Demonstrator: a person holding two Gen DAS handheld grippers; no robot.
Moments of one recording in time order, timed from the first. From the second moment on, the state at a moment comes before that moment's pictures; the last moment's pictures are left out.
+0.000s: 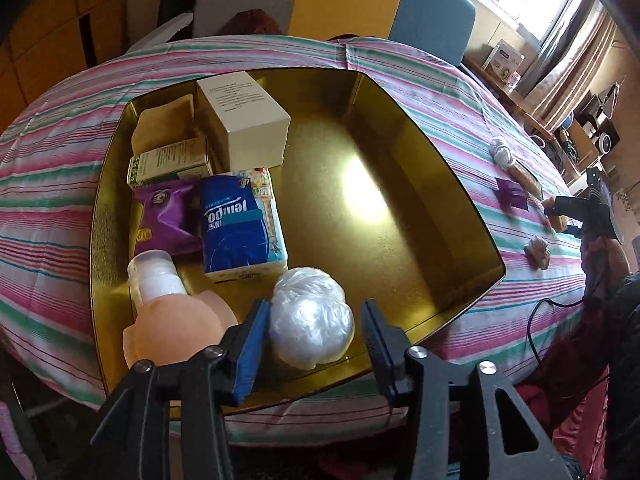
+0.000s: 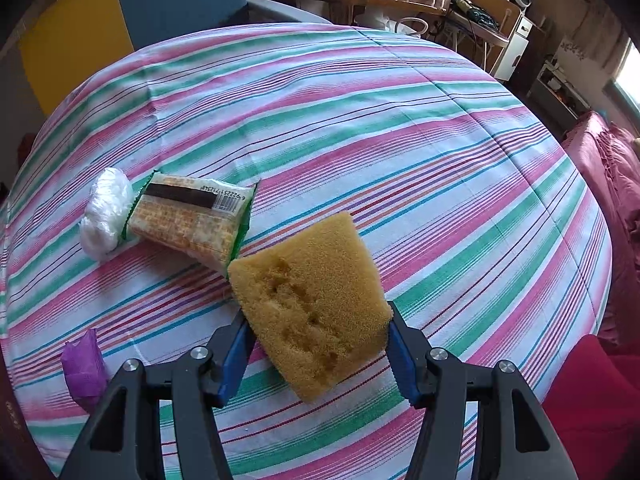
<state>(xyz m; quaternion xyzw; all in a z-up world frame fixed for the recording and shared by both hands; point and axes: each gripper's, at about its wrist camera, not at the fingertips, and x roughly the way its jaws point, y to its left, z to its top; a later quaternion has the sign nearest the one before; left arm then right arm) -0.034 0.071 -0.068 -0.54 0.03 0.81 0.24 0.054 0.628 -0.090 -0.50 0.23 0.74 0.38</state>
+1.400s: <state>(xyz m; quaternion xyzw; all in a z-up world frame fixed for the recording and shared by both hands) -0.035 -0.018 -0.032 -0.44 -0.07 0.88 0.15 -0.050 0.190 -0.075 -0.55 0.00 0.83 -0.06</state>
